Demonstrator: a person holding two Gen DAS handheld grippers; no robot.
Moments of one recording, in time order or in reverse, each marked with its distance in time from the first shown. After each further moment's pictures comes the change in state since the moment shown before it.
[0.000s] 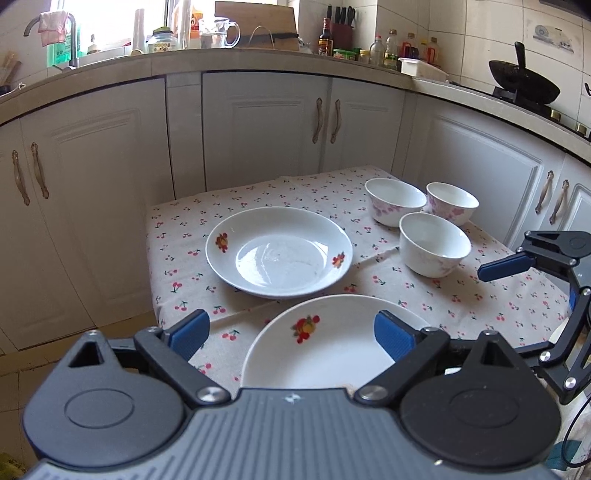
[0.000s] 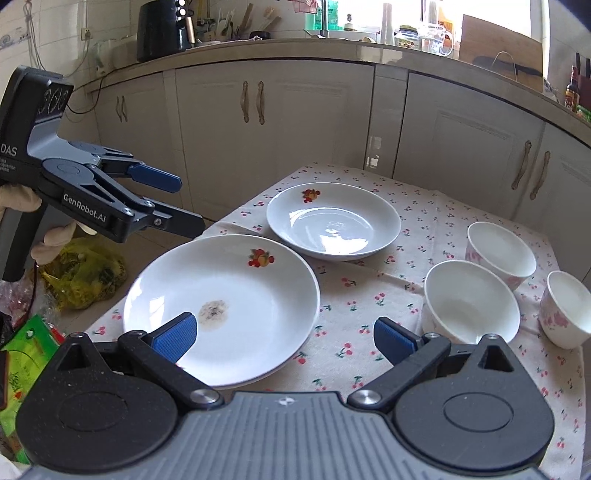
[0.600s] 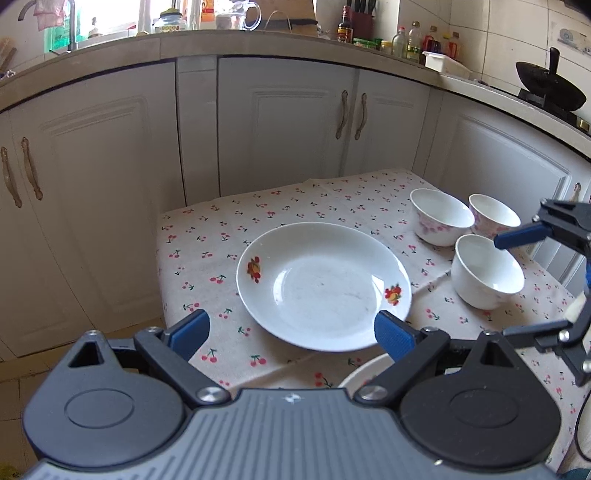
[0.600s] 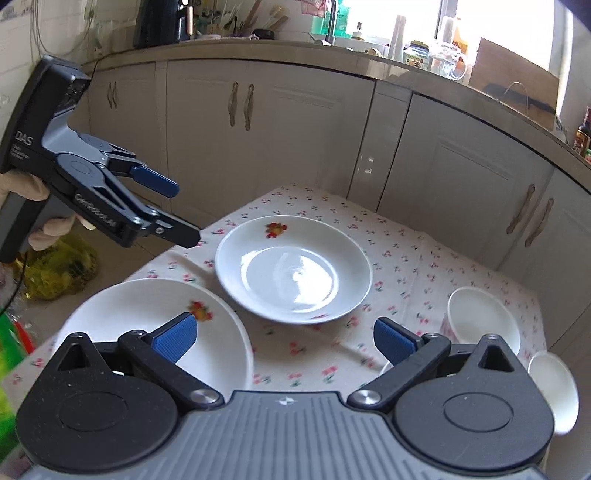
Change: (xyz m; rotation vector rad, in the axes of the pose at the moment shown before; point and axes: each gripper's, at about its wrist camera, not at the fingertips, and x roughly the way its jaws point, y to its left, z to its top) left arm 0.061 0.050 0.042 -0.015 0.044 0.001; right arm 0.047 -0.036 0.061 -0.112 0.007 -0.048
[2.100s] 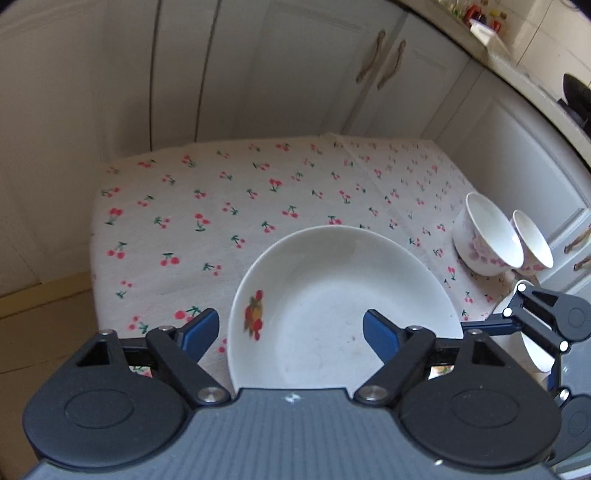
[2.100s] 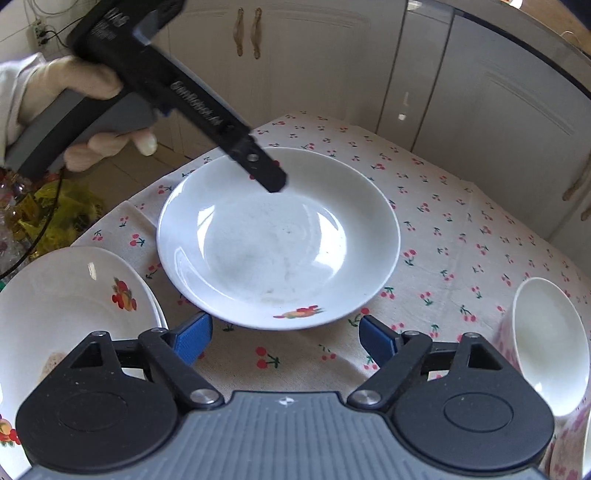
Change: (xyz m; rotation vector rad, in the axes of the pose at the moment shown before) left arm 0.142 0.048 0.063 -0.161 0.285 -0.153; right arm 0.112 -0.034 0.003 -0.021 0.208 0.115
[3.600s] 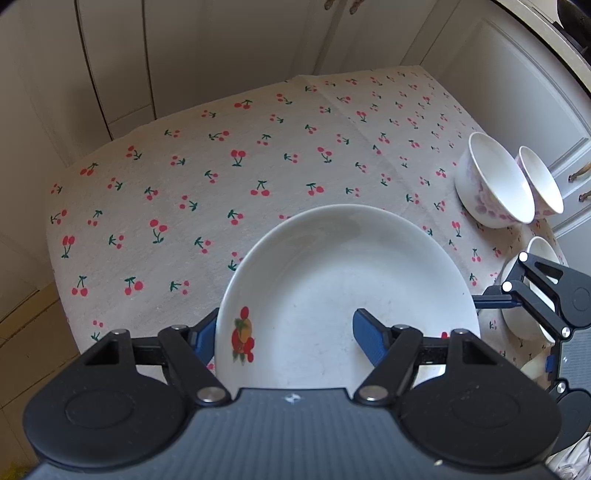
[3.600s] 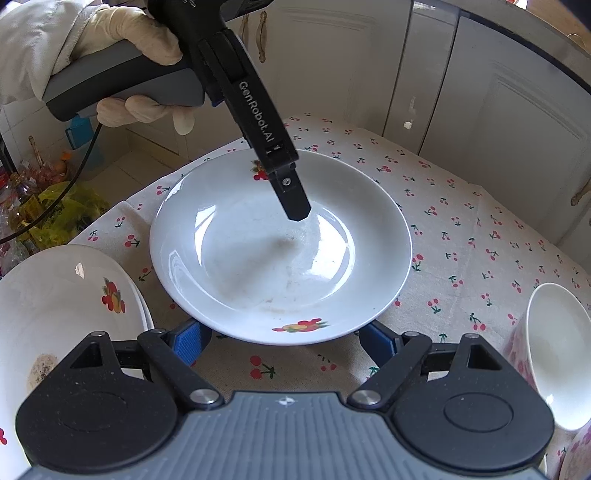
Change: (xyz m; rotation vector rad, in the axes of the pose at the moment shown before) left arm 0.038 -0.015 0.036 0.157 0.239 -0.001; right arm 0.011 -0.005 -0.003 -0.004 -0.031 0.015
